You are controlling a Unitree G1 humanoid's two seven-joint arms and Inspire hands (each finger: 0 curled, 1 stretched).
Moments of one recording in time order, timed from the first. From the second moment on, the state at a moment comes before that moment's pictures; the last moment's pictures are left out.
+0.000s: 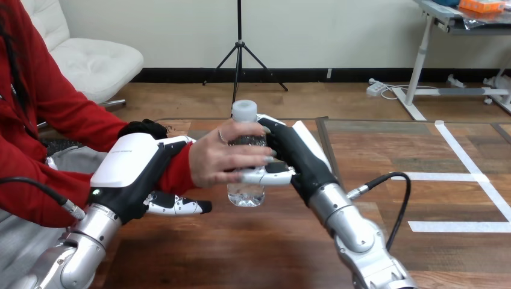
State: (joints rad) left arm -0.34 0.57 -0.26 0.72 0.64 -0.67 0.33; right arm -0.46 -0.04 0.14 0.69 -0.21 -0.34 0.10
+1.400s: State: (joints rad) left arm -0.33 0.58 -0.26 0.72 0.71 -0.65 0.37; right arm -0.35 -0.13 0.11 0.55 -0.15 -0.28 0.13
